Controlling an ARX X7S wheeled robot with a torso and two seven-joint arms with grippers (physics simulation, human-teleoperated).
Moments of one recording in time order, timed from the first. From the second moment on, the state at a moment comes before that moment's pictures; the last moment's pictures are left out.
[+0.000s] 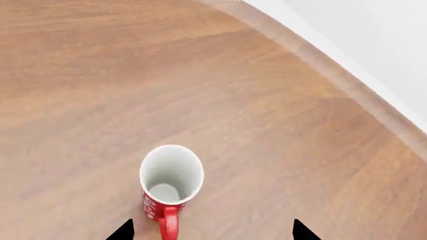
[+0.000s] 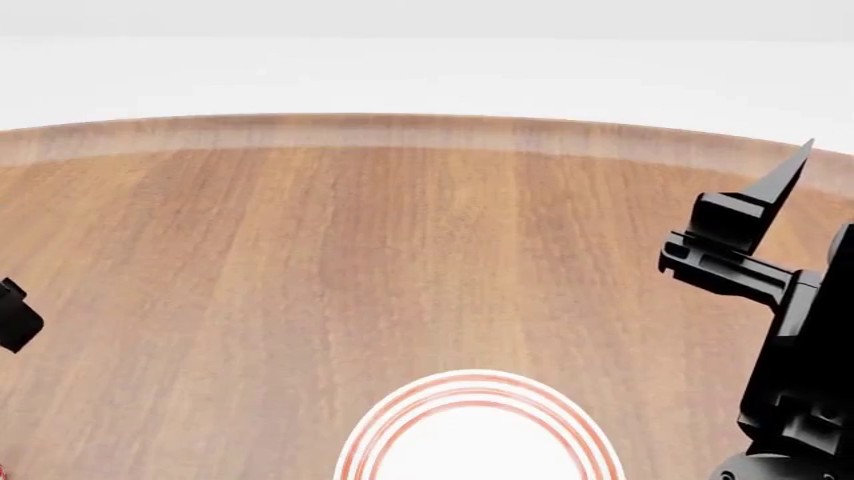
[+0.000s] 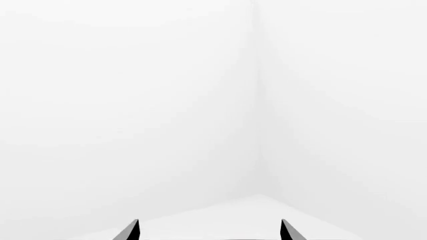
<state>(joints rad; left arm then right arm) -0.73 -0.02 -0.45 0.10 -0.55 -1.05 -0.99 0.52 0.25 0.05 -0.59 0.13 0.81 0.49</state>
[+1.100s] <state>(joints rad) -0.78 -0.15 -0.37 -0.42 -0.55 -0.78 -0.90 0.51 0.26 0.04 -0.59 0.15 0.80 0.51</state>
